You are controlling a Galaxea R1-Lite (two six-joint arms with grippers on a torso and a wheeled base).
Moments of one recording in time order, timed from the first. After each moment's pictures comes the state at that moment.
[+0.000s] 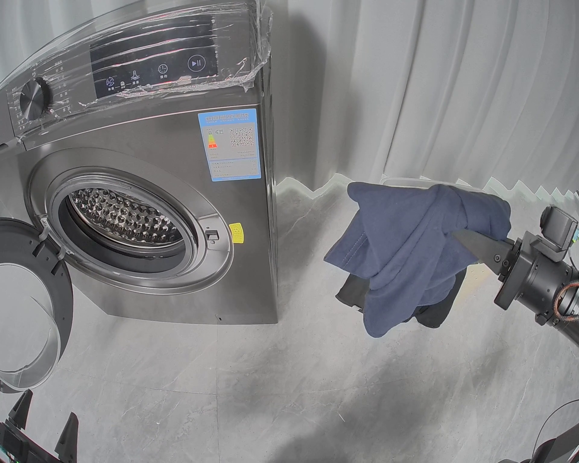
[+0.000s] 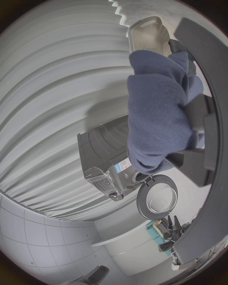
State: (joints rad) left arm 0.00 0.02 -0.02 0.00 -0.01 -0.02; right arm 0.60 1.27 -0.49 -0.90 0.09 0.20
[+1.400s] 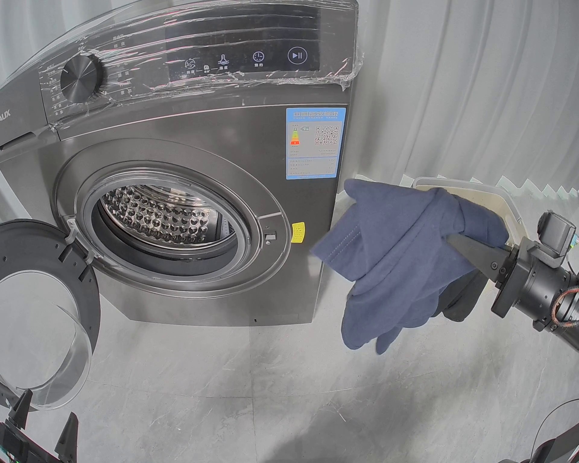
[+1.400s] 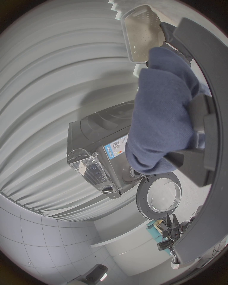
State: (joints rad) left arm 0.00 0.02 -0.02 0.00 -0.01 -0.02; right arm 0.62 1.27 -0.48 -0.90 0.09 0.21
